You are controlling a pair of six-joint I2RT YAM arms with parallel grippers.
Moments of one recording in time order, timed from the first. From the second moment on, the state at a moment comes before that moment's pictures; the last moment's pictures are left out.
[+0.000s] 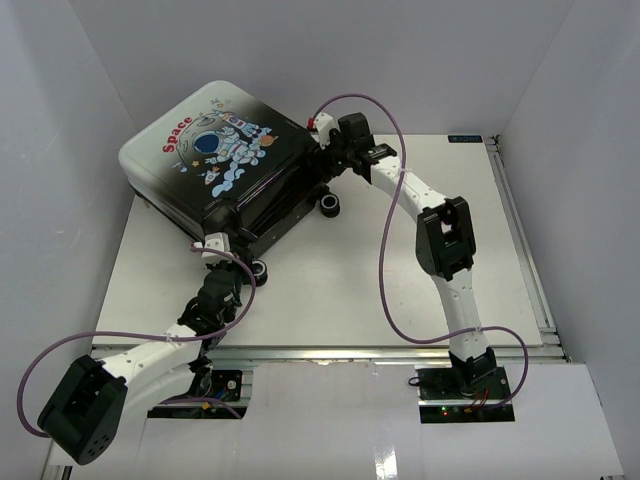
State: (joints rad) left arm -0.58 0.90 0.16 0.60 -0.52 -0.45; right arm 0.52 2.31 2.08 -0.35 -0.30 -0.32
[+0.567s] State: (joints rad) left arm -0.56 0.80 0.16 0.45 -0.59 -0.49; right arm 0.55 1.88 1.21 0.39 -0.20 -0.27
